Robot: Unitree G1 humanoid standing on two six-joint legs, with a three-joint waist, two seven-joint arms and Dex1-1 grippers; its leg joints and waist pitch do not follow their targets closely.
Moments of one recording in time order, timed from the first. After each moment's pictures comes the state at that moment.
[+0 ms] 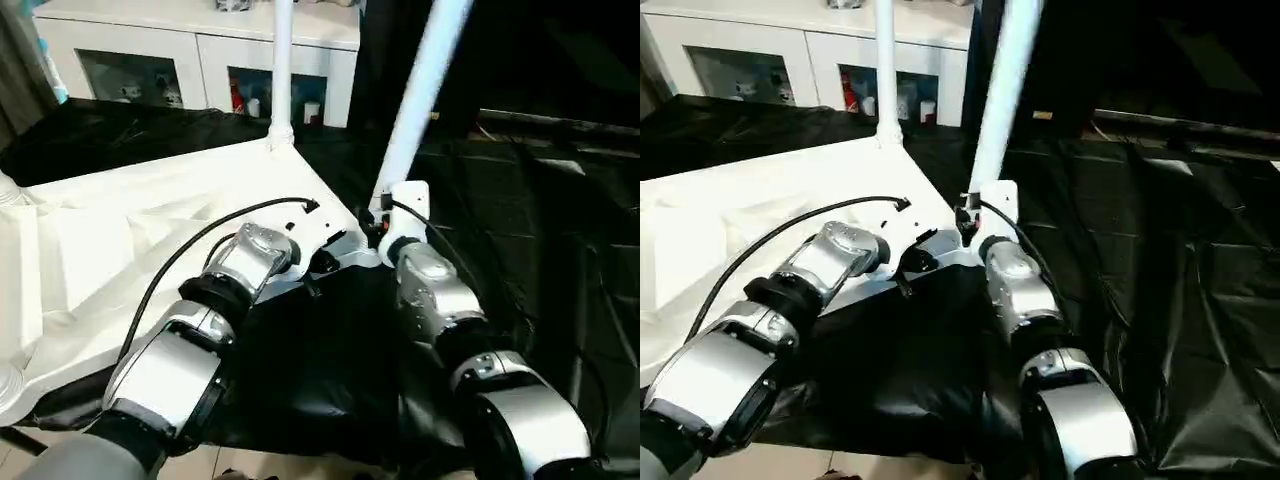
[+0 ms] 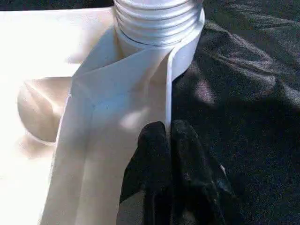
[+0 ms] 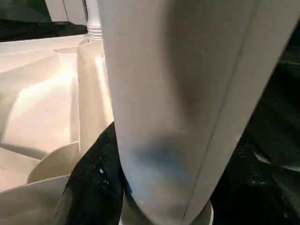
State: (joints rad) left arm -0.95 0.12 -0.30 1.05 0.15 0.30 -0.73; right arm -0.78 0.01 -0.03 0.98 0.11 0.00 0.07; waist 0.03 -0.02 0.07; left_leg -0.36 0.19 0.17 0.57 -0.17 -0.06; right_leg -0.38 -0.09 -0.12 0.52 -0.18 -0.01
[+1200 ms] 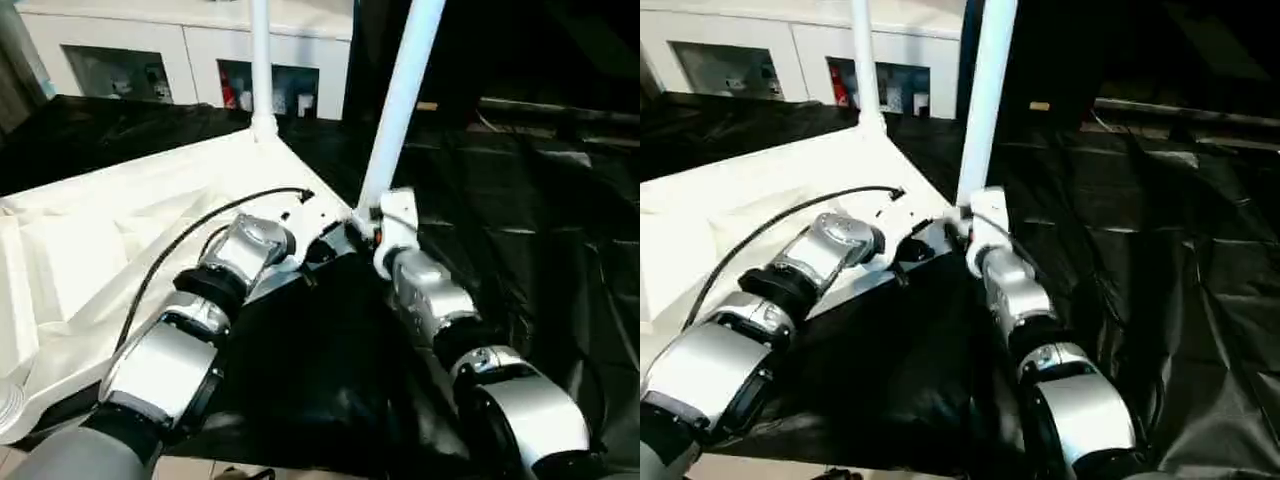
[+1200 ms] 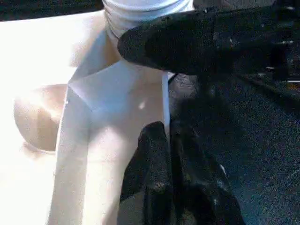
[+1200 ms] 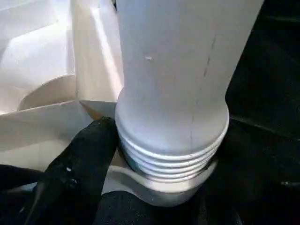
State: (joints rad) left arm -0.99 0.15 -0.28 1.08 0.15 0.26 -0.74; right arm -0.80 0.01 -0.03 1.07 0.07 -0.01 0.17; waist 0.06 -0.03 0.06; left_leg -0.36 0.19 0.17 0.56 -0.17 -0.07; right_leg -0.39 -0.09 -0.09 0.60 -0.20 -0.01
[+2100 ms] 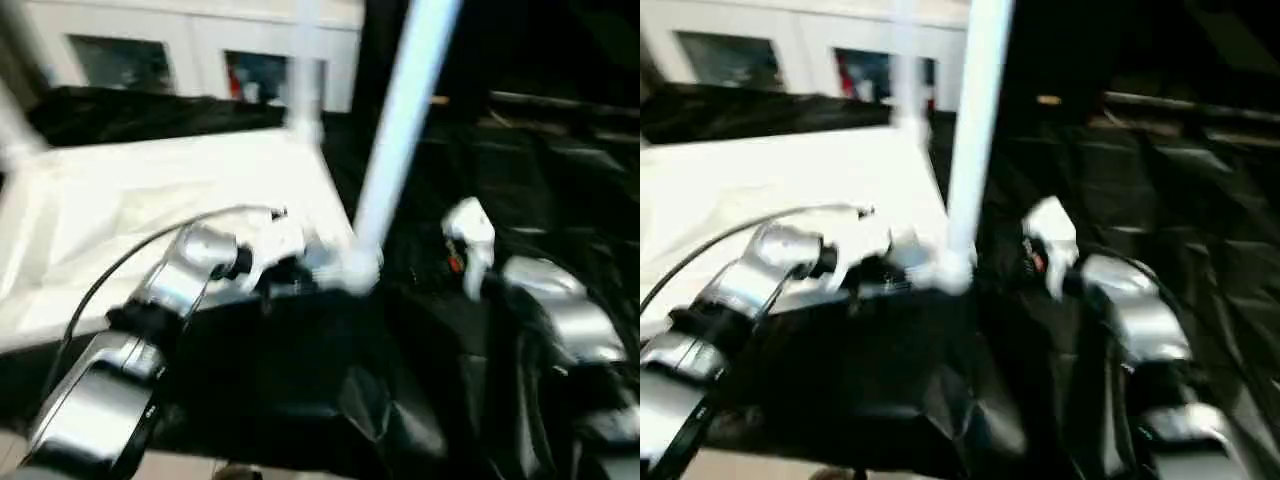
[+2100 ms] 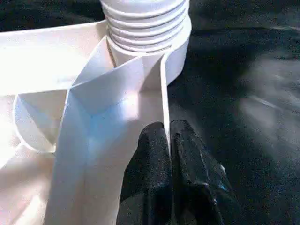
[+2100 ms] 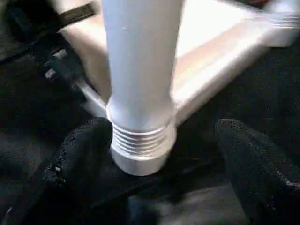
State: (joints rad) left arm -0.73 0.38 -0.33 0.71 0.08 0.01 -1.20; right arm -0.45 -0.46 0.10 0.37 0.20 0.17 1.05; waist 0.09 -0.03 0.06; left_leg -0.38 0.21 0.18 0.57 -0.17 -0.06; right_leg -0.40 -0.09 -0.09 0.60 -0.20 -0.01
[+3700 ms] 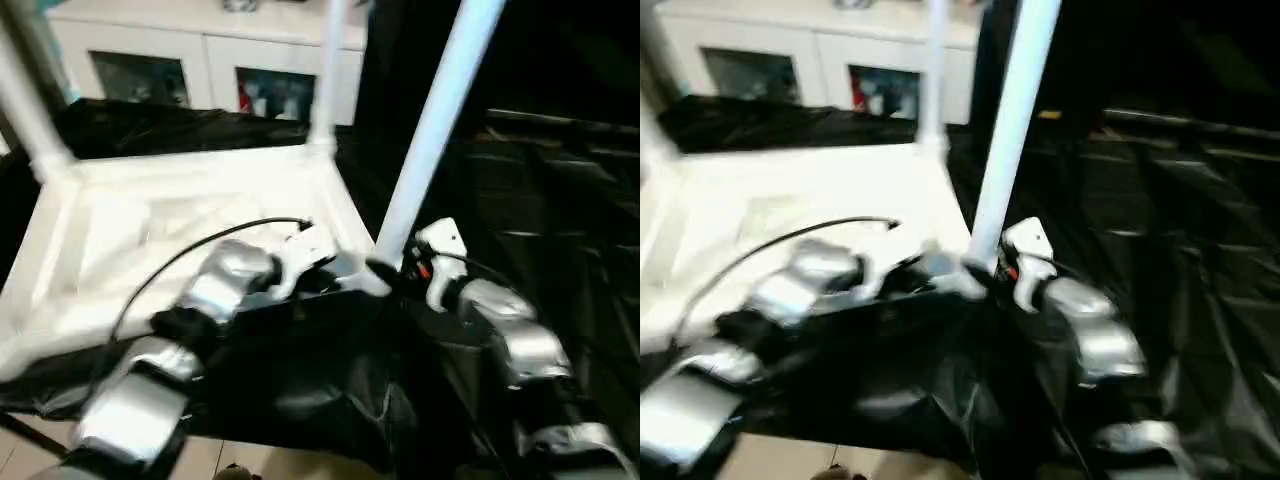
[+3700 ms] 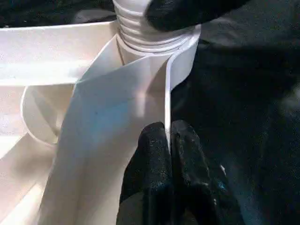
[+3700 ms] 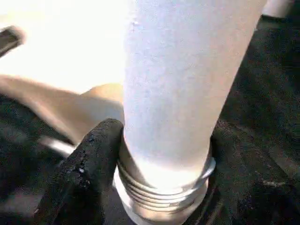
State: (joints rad) left arm -0.79 0.17 -0.32 0.85 0.13 0.15 -0.89; right arm -0.45 -0.19 0.04 0.50 0.13 0.19 0.53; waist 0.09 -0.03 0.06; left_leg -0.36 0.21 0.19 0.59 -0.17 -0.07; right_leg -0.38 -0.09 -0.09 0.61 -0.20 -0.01
